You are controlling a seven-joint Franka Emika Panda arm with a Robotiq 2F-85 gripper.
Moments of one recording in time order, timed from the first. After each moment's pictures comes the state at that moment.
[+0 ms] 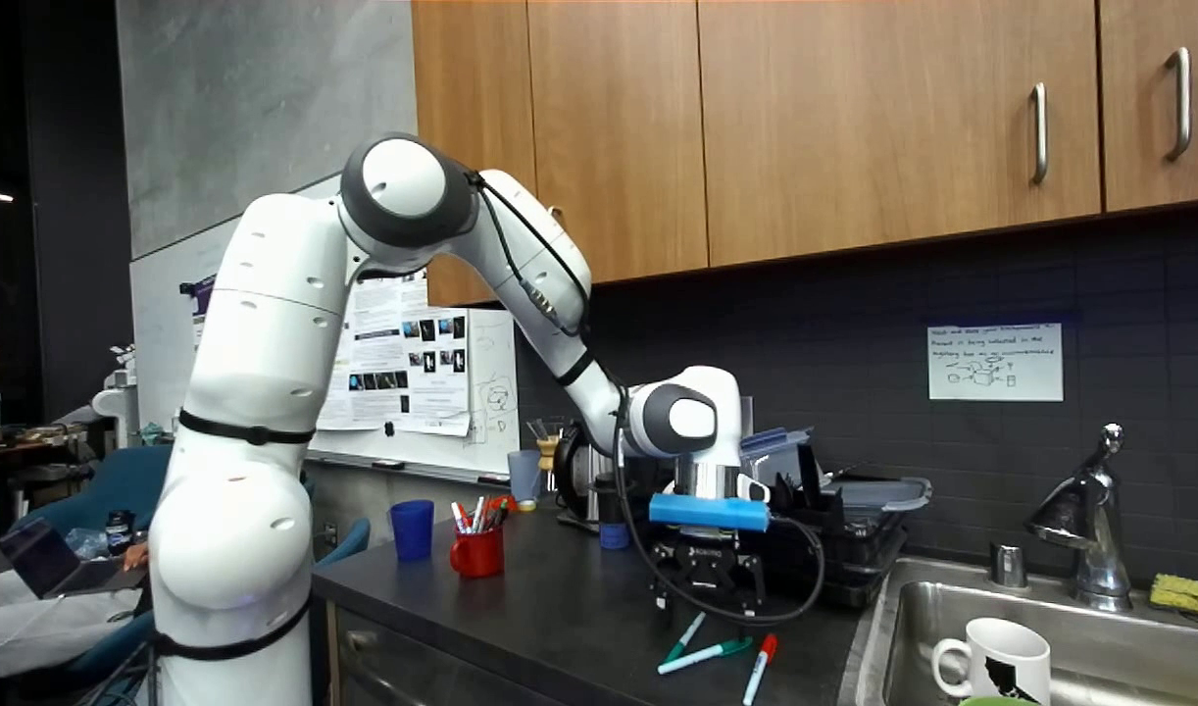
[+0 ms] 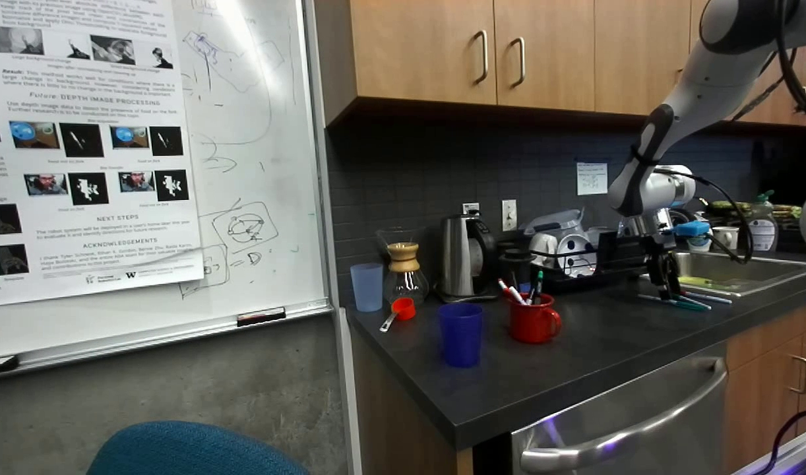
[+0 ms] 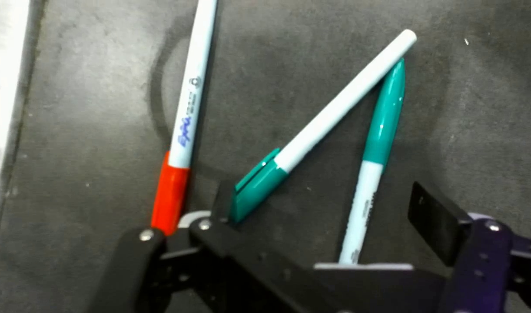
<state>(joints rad) -0.29 0.24 -0.22 -2.22 -0.15 2.25 -0.72</state>
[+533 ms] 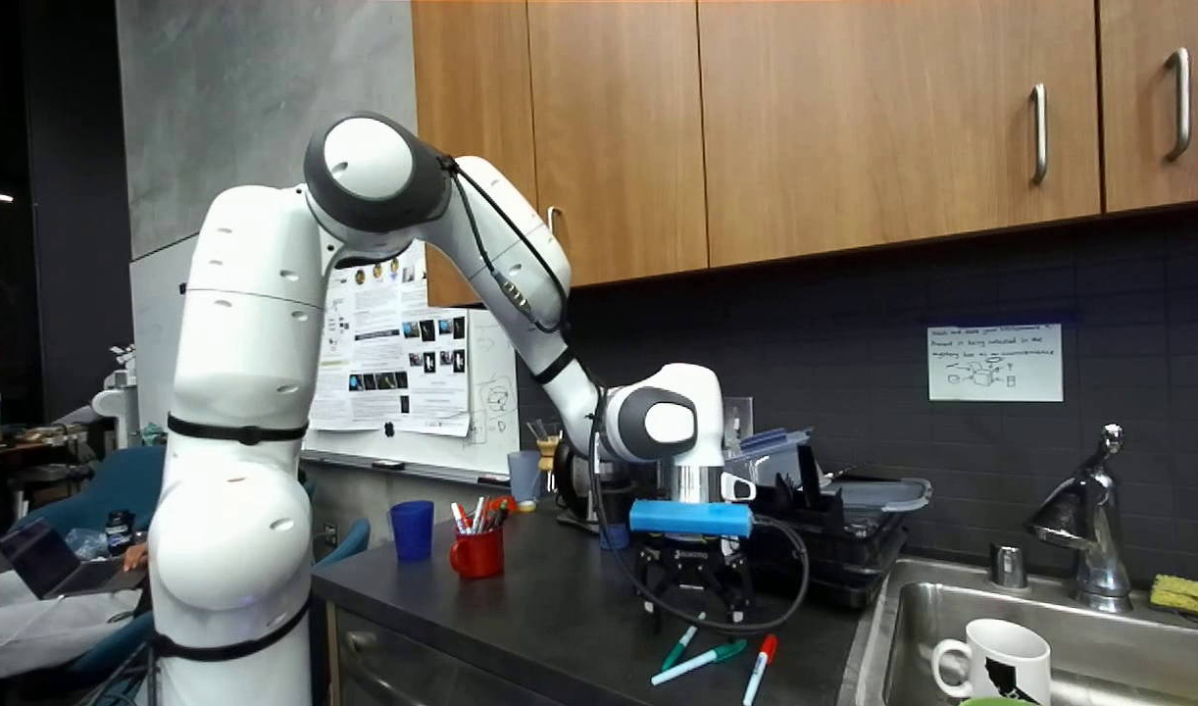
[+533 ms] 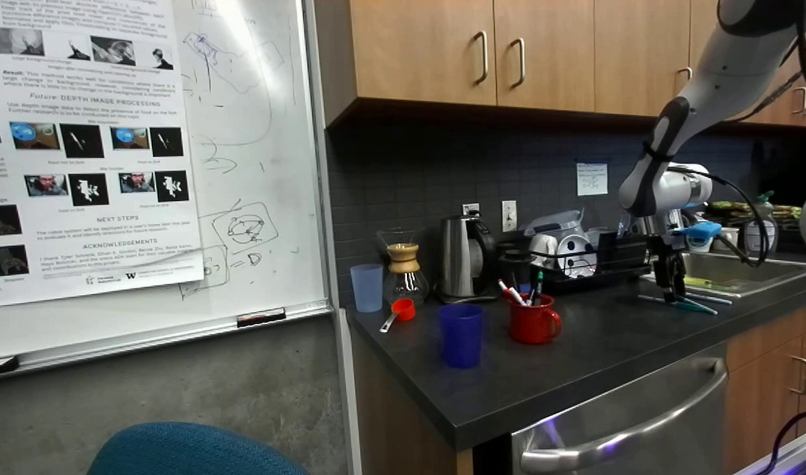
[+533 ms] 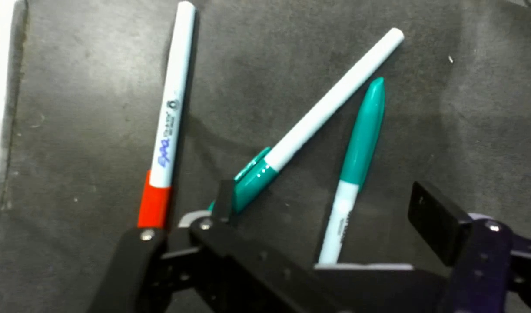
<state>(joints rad) -0.29 0.14 -0.23 -2.36 -0.16 2.38 -0.71</state>
